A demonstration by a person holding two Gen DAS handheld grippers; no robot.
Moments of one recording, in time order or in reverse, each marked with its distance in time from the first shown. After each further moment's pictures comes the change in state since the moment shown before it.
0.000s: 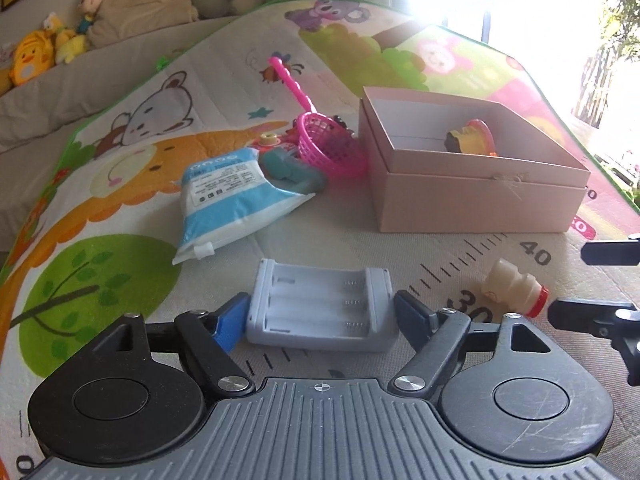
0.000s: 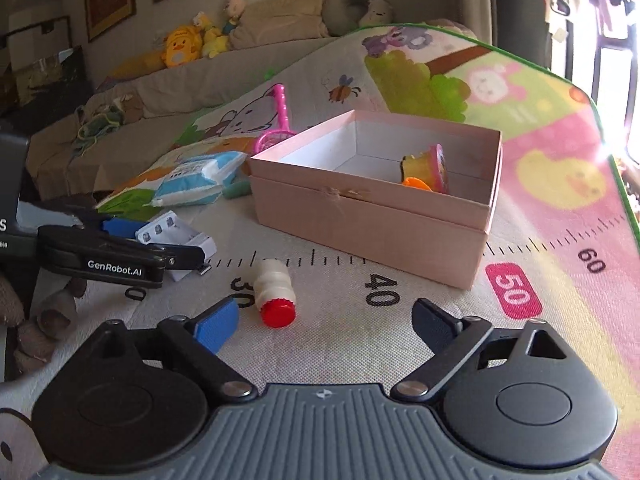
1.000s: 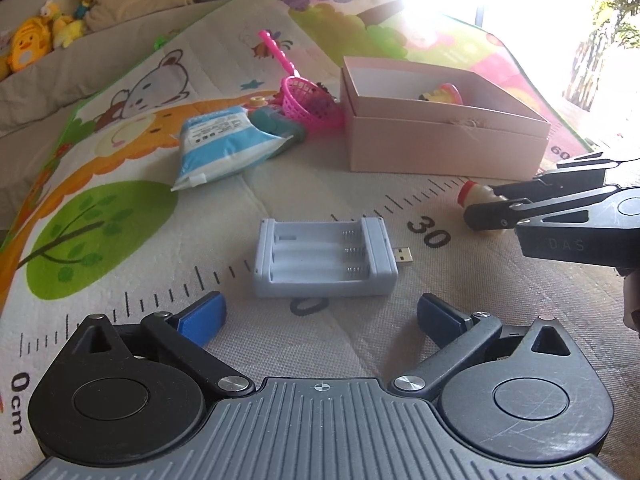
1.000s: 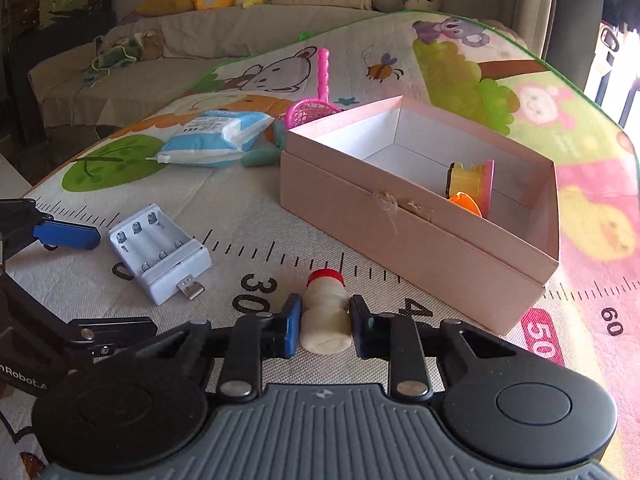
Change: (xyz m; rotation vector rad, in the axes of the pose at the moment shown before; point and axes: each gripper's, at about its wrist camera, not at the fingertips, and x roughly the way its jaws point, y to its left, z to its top) left arm -0.033 -0.015 -0.033 0.000 0.053 -0.009; right arm 0.030 0.018 0.017 -0.128 0.081 -0.015
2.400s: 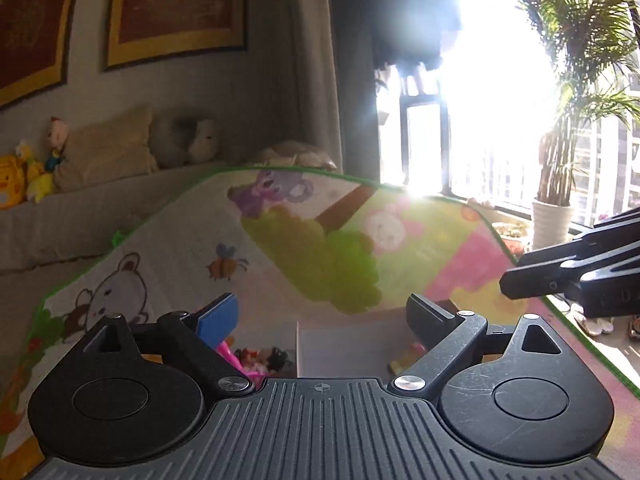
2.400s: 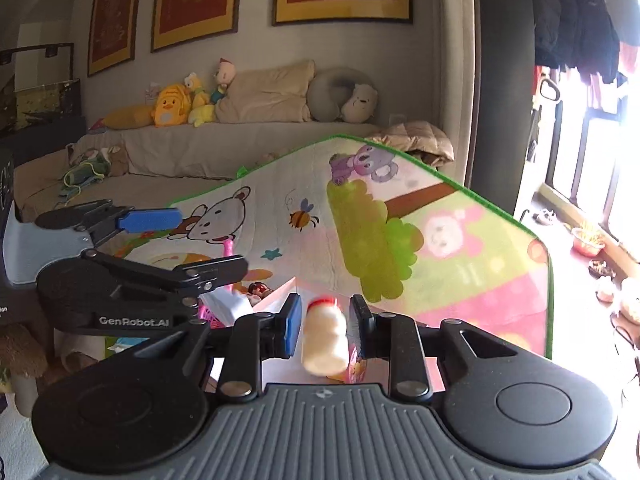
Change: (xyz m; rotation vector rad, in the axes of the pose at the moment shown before) left arm 0.021 -0.047 0.179 0.099 -0.404 -0.032; right arm -0.076 -0.115 0.112 0.128 -0.244 -0.064
